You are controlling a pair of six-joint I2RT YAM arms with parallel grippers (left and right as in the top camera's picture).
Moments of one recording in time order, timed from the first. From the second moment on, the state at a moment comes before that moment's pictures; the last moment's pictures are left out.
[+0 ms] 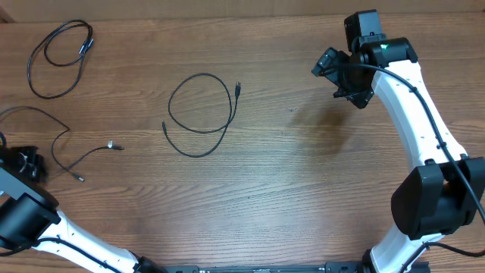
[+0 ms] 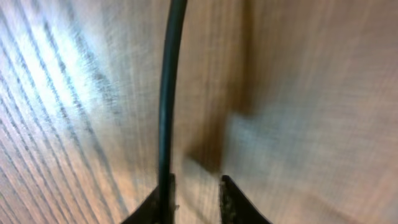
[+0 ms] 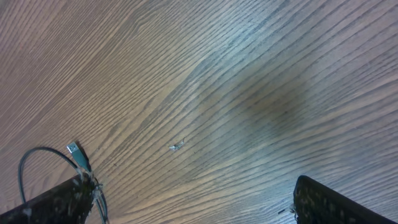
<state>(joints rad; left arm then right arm) 0.88 2.21 1.70 -1.04 0.04 -0.74 0.14 1.88 1.72 -1.04 -0.03 0.77</state>
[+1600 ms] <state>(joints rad) 0.86 2.21 1.96 -1.22 0.27 -0.43 0.14 1.88 1.72 -1.05 -0.03 0.77</state>
